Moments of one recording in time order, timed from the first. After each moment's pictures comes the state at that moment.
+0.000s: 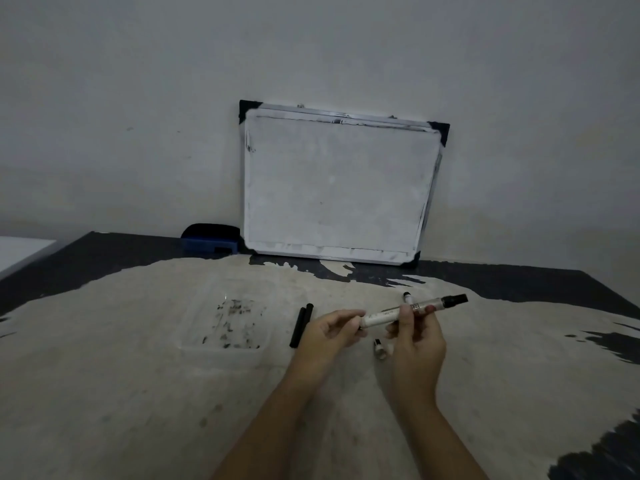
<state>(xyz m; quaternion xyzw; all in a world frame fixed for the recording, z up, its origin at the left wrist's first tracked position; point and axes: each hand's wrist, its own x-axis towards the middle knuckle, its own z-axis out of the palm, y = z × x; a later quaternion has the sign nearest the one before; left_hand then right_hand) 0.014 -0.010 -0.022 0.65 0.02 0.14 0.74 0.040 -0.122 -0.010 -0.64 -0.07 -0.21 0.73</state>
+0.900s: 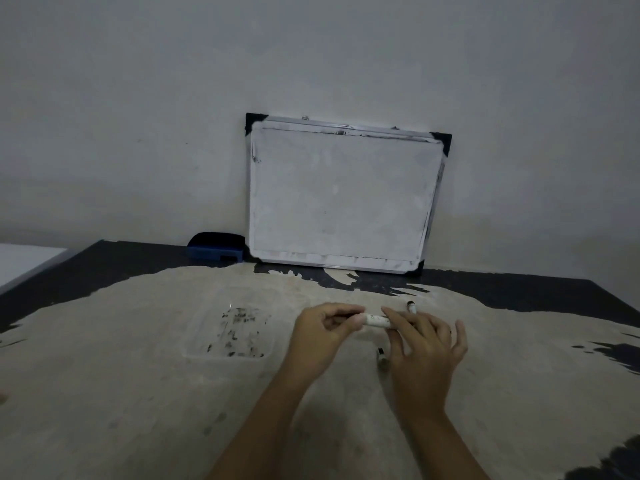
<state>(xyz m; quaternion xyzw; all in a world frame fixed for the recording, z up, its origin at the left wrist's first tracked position) 0.008 -0.002 0.010 0.71 0.04 0.22 0.67 0.059 -0.132 -0.028 -0.84 -0.16 -0.43 0.29</state>
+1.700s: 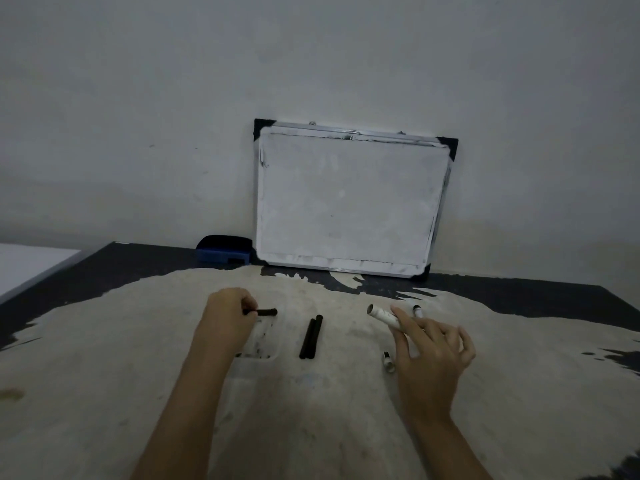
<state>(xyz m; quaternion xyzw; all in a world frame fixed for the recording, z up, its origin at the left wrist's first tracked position) -0.024 0.104 0.028 0.89 0.28 0.24 0.29 0.061 -0.133 -0.030 -0.84 -0.15 -0.42 0.31</state>
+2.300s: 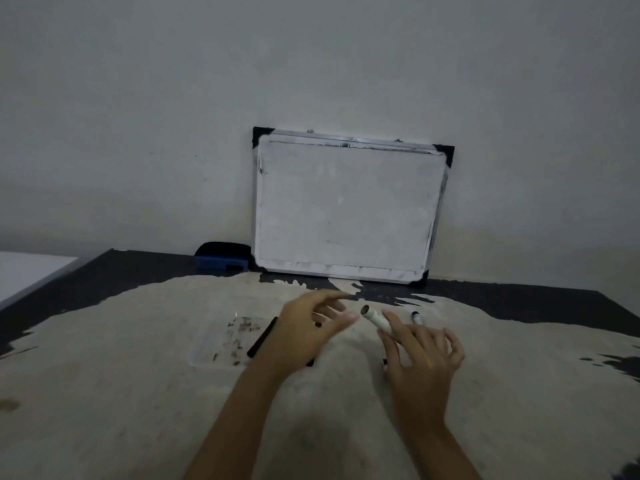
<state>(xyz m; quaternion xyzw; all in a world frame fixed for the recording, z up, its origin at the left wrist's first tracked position) -0.012 0.024 0.045 0.84 0.00 0.22 0.49 0.055 -0.129 -0.024 -0.83 -0.19 -0.45 0.29</state>
